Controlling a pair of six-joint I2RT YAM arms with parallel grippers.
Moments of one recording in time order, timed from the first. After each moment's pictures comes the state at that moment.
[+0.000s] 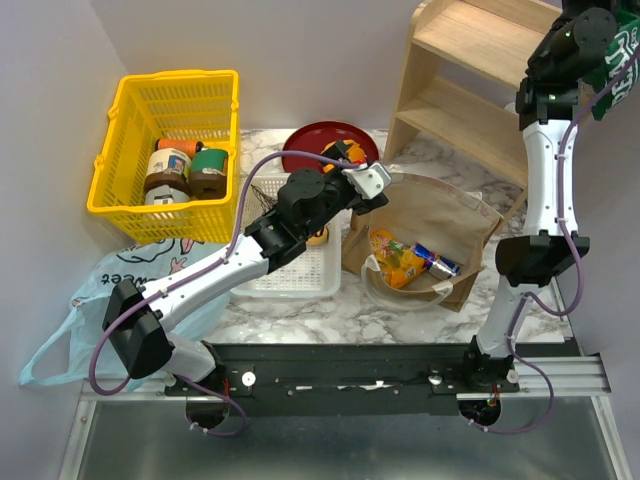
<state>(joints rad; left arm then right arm) -0.88 1.41 1.24 0.25 -0.11 0.53 -0.04 1.98 2.47 0.20 0.56 -0.76</state>
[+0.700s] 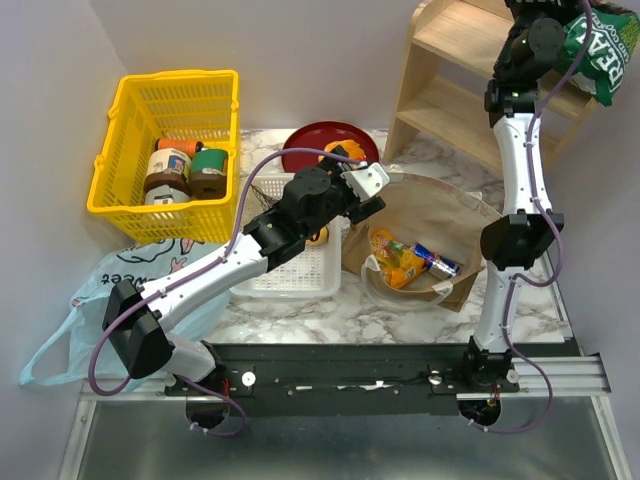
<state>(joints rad) -0.88 1.41 1.25 0.07 -0.12 0.45 0.01 2.19 2.55 0.31 0.42 -0.77</state>
